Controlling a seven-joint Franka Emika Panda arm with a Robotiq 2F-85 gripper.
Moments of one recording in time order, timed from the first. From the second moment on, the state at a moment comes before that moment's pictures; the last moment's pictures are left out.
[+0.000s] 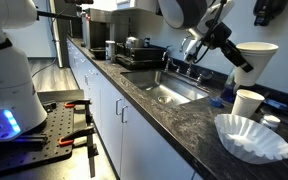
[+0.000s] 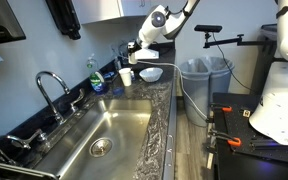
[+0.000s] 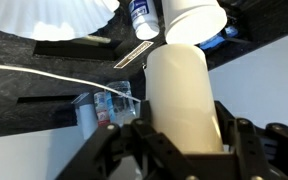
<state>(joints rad) -0.41 0.24 0.04 -2.01 -2.02 2.89 2.40</state>
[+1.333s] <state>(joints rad) -0.36 0.45 0.05 -1.79 -1.70 2.83 2.13</state>
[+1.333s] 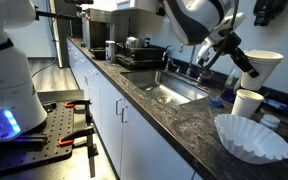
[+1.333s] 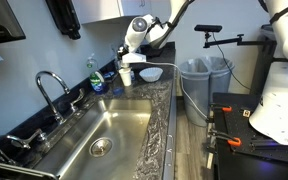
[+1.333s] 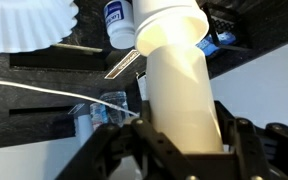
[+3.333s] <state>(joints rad) -0.35 0.58 0.06 -1.66 -1.50 2.78 1.91</state>
